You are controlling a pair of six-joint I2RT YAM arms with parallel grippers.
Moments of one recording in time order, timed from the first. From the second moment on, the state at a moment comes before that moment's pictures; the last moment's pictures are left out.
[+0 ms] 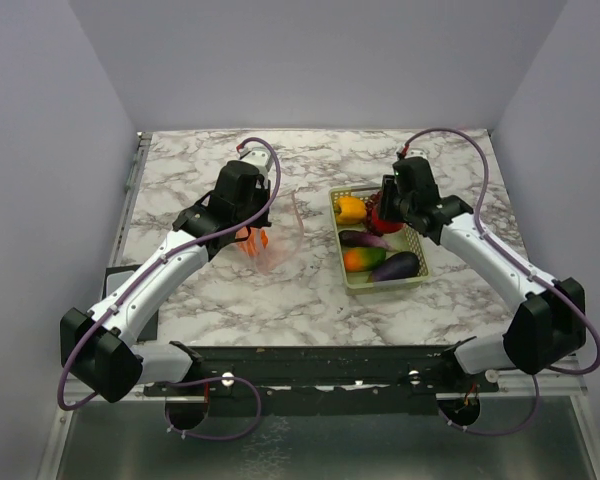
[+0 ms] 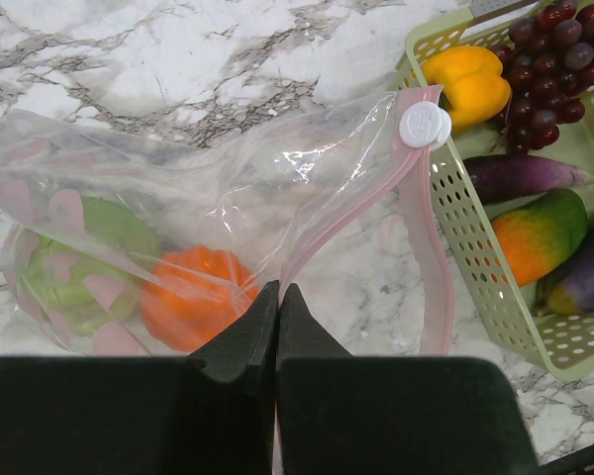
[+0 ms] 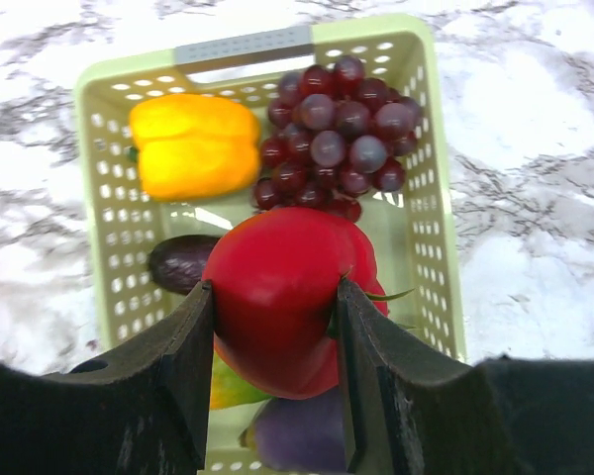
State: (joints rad) left arm -0.55 1.28 1.17 -0.50 -0.12 -0.25; right arm 0.43 1.42 1.15 -0.47 0.29 0.34
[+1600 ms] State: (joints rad) left arm -0.55 1.28 1.17 -0.50 -0.12 -0.25; right arm 0.84 1.41 1.19 -0.19 -0.21 0.40
